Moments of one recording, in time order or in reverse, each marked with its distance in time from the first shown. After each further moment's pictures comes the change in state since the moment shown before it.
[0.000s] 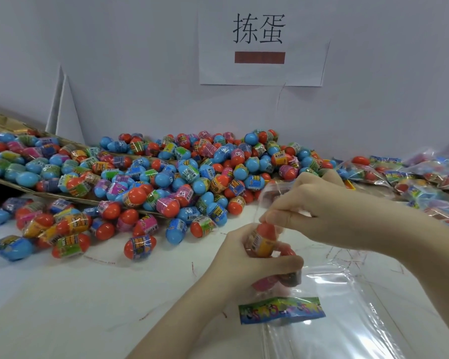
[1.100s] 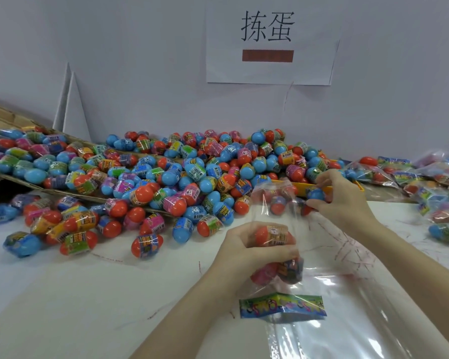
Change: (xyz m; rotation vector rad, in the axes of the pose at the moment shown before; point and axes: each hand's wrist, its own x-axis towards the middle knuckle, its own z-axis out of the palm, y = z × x) left_hand -0.001 0.005 -0.002 -0.120 0.065 -0.039; right_hand 0.046 0.102 0.084 0.364 0.634 0.474
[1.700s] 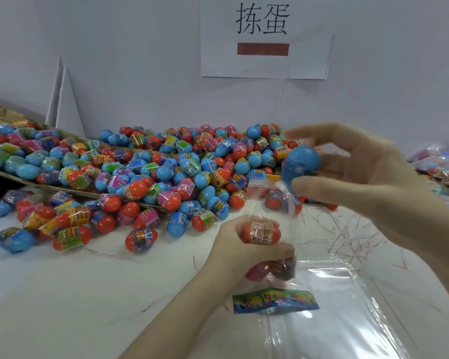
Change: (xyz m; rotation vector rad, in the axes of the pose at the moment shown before) left_hand -0.001 0.000 0.005 0.108 0.103 0.022; right_hand -0.062 -0.107 -0.095 0.805 -0.346 -0.273
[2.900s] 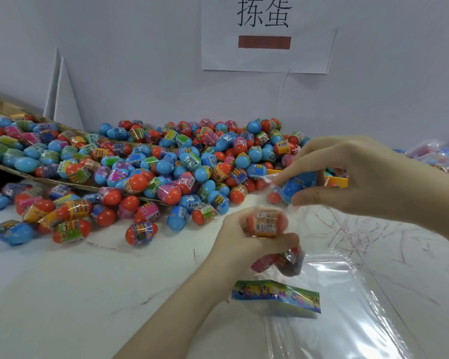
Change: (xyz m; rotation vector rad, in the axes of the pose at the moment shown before) left_hand 0.002 -0.004 -0.001 0.022 -0.045 0.103; right_hand 0.017 -0.001 -0.013 -0.824 -0.358 -0.034
